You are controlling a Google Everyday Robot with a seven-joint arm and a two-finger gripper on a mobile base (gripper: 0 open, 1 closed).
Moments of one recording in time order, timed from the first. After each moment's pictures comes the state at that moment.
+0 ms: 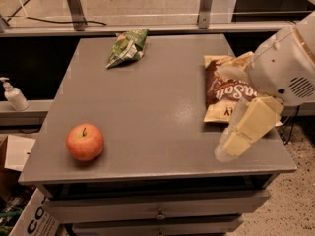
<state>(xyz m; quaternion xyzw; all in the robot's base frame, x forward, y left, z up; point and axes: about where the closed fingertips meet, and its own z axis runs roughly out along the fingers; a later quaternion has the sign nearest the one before) 0.393 -0.109 0.958 -0.60 0.74 0.17 0.26</state>
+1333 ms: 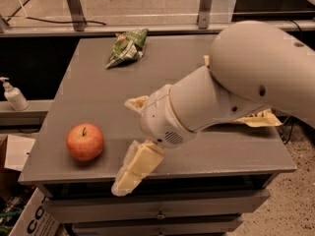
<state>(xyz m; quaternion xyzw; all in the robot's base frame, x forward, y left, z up) 0.380 0.064 0.884 -0.65 0.64 0.26 0.31</state>
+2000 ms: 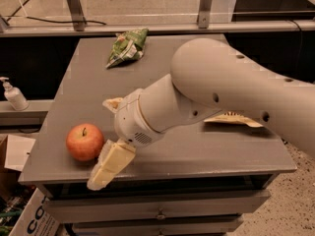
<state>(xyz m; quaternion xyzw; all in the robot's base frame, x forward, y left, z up) 0.399 0.116 0.863 -0.66 0.62 0.27 0.33</state>
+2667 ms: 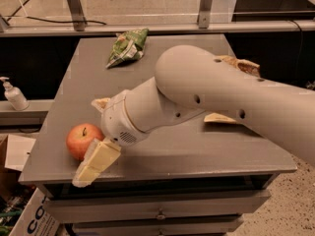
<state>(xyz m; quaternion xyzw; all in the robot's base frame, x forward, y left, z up) 0.407 0.145 0.857 -0.65 0.61 0.28 0.34</state>
